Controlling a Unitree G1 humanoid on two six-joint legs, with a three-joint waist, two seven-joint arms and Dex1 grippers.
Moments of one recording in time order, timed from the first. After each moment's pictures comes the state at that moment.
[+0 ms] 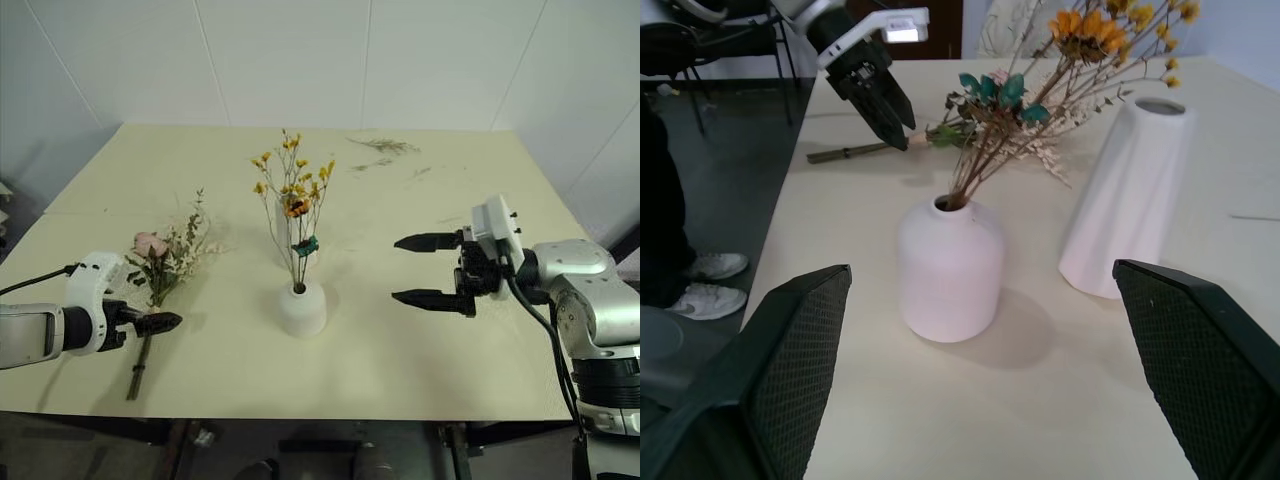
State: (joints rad) left arm -0.37 0.92 0.44 -0.33 -0.93 1.61 -0.05; right arm -0.58 -0.83 -0.13 -0.04 0.64 0.41 1.41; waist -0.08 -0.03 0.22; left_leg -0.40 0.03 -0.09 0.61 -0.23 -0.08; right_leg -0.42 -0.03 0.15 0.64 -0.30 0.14
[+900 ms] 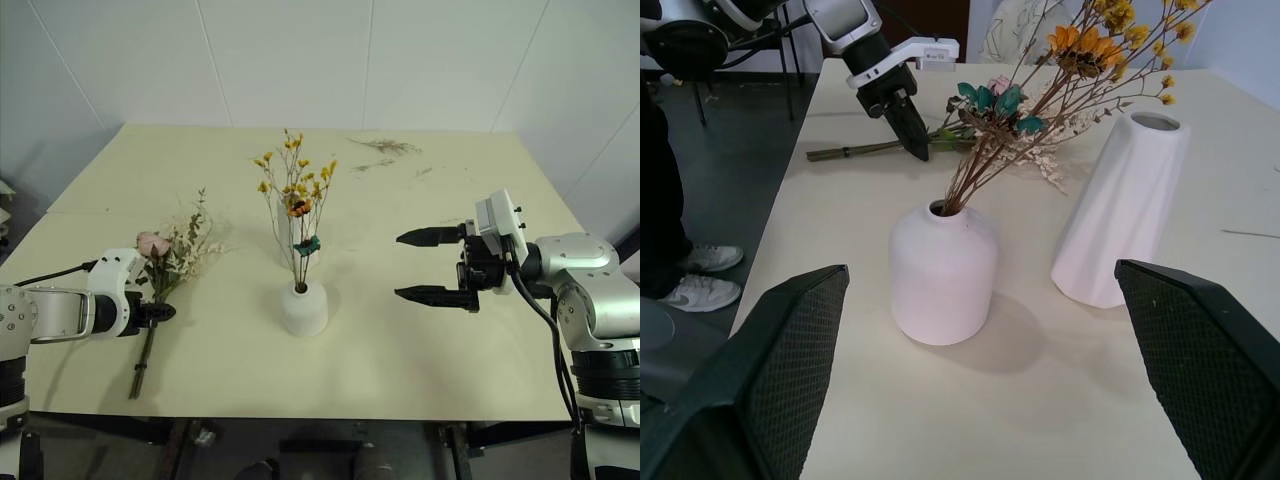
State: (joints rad) left arm -0.54 0.84 0.31 -0.10 -0.88 1.61 0.08; right arm -0.61 -0.83 -0.12 0.01 0.61 0.37 1.42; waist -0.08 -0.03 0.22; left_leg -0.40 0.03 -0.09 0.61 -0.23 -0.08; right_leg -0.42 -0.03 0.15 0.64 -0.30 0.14
